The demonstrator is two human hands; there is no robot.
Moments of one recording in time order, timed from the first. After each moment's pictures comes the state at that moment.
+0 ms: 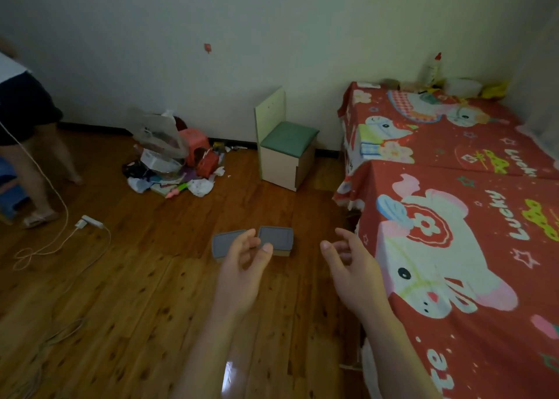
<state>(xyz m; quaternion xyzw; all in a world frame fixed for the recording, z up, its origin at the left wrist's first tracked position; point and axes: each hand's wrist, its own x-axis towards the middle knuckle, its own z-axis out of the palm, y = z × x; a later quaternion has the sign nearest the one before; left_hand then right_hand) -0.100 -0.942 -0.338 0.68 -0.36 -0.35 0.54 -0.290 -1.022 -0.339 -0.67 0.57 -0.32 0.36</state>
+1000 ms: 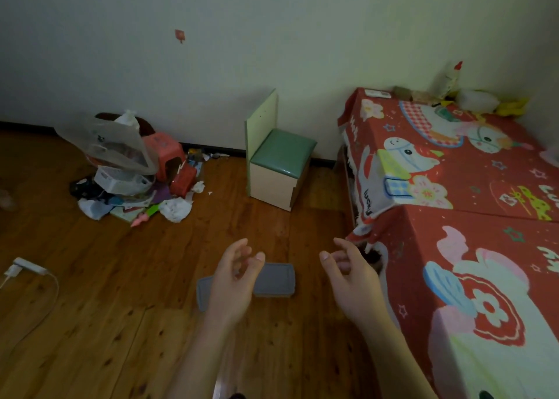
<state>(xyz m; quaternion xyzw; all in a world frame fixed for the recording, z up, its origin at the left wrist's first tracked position) 0.131 -1.227 -0.386 0.67 -0.36 -0.40 0.51 -0.079 -1.291 -0.369 -0.65 0.61 -0.28 0.35</state>
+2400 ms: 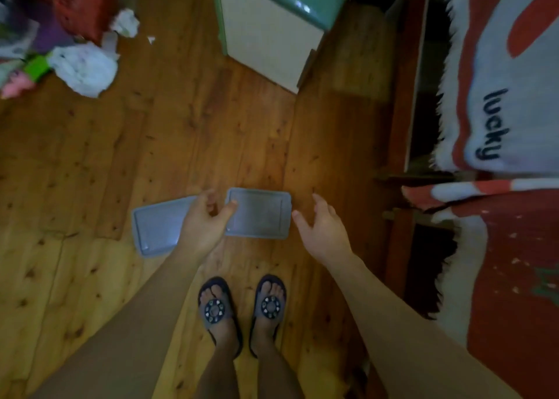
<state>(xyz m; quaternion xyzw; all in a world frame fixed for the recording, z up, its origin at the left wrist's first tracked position) 0.195 -1.525 -0.864 0.80 -0.23 -0.48 0.26 -0.031 -1.597 -0.859 -0.64 0.67 0.06 0.36</state>
